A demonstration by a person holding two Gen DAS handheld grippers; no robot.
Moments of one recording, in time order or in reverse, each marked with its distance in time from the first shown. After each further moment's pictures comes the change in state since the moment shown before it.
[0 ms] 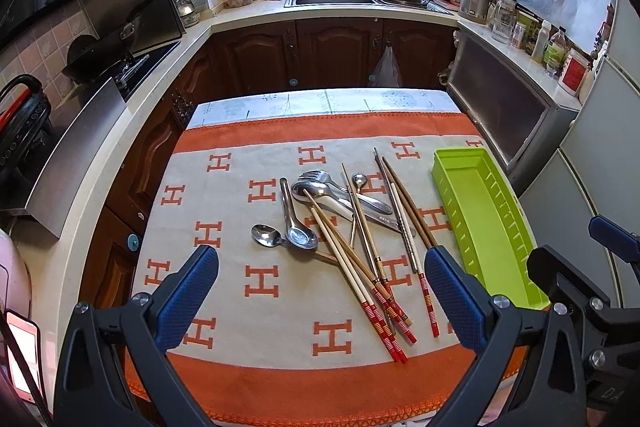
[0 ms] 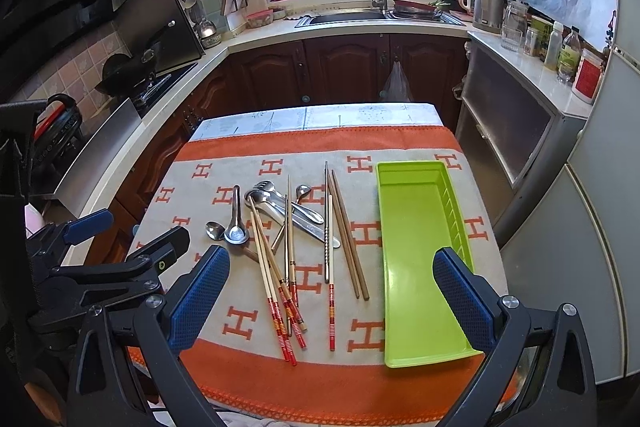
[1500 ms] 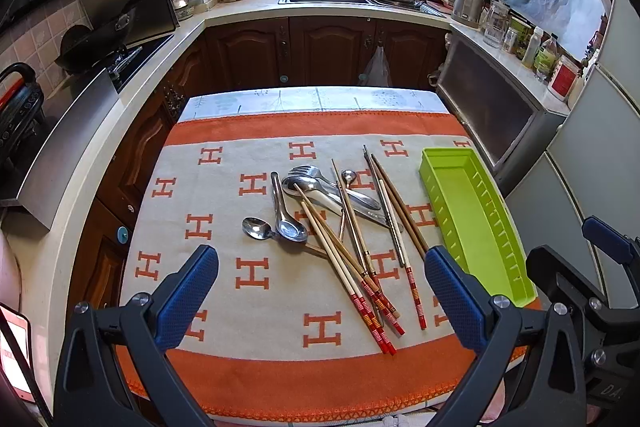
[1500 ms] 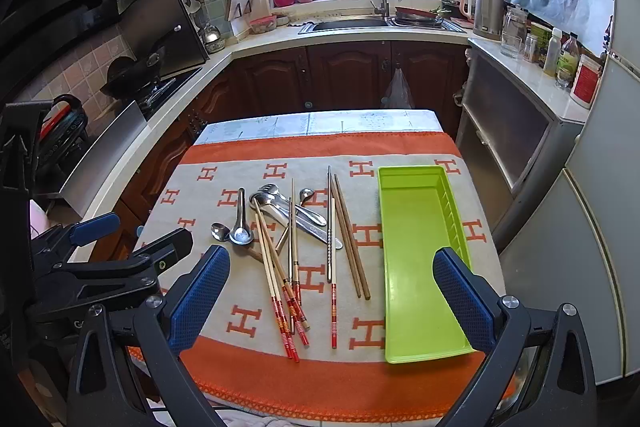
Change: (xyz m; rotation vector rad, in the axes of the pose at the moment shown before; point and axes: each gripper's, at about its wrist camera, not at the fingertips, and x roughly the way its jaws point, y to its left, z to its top) left arm -0.005 0.003 -0.003 -0.024 0.015 -0.060; right arm -0.002 0.001 -0.005 0.000 -0.016 0.000
